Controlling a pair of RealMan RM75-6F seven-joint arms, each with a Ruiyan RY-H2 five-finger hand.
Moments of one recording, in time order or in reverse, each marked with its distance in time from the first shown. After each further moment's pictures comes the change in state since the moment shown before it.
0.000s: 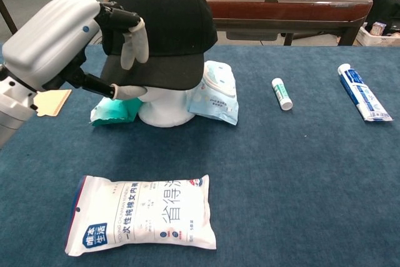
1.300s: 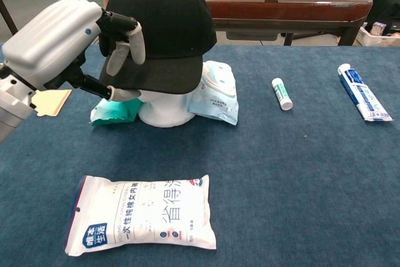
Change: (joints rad) left arm 0.030 0.035 -0.026 -0.088 -0.034 -0.083 0.086; right arm 0.001 0.003 -0.001 -0.007 -0.002 0.002 -0.006
